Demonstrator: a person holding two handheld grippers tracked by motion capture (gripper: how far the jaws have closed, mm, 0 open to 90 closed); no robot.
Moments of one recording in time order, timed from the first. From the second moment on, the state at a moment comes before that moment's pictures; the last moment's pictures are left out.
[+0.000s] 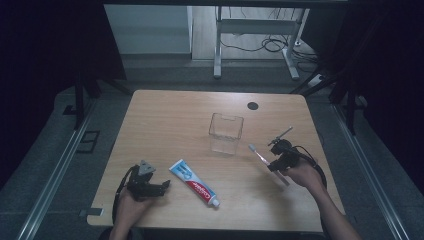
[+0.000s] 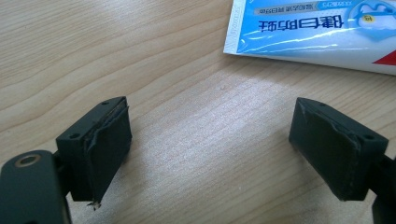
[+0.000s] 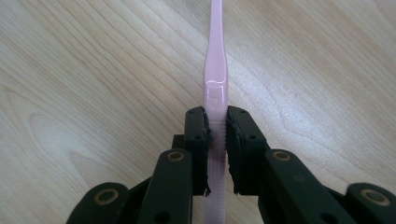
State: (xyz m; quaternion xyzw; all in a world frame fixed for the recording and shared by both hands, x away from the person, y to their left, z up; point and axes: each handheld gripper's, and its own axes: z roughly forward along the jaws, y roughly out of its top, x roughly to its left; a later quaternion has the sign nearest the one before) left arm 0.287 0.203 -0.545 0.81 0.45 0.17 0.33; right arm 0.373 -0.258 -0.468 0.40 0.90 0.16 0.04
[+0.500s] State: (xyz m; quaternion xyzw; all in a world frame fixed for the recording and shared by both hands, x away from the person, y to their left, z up) left arm 0.288 0.201 -0.545 0.81 0.45 0.17 0.33; right arm 0.372 -0.257 -0.431 0.40 0.90 0.20 0.06
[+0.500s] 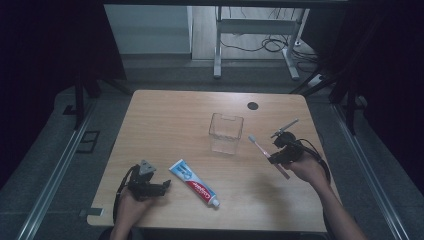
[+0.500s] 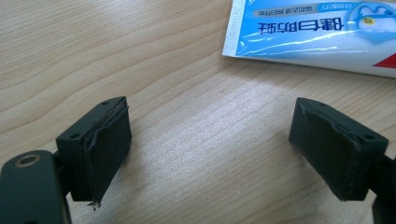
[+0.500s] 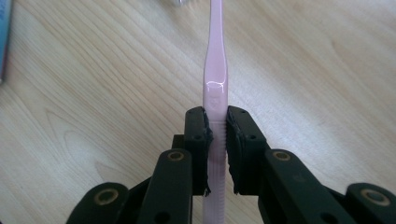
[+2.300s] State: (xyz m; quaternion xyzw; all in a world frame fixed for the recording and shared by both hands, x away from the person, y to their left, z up) left arm 0.288 0.201 -0.545 0.81 0.45 0.17 0.33; right arm 0.403 -0.229 -0.364 0.38 0.88 0.29 0.07
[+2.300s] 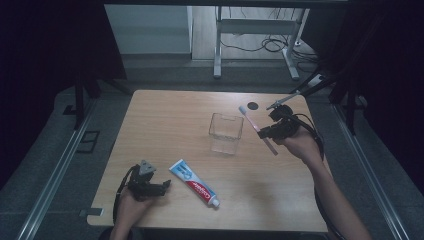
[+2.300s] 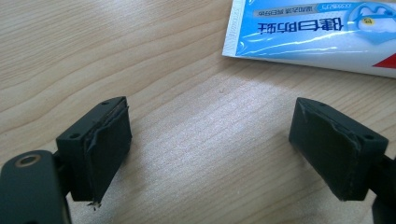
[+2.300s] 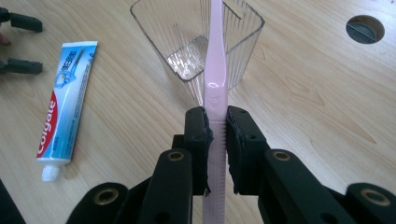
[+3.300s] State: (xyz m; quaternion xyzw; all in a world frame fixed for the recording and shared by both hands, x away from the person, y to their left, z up) left arm 0.288 0.201 -0.545 0.81 0.45 0.17 0.33; right arm 0.436 -0.188 -0.367 0.37 0.86 0.33 0.09
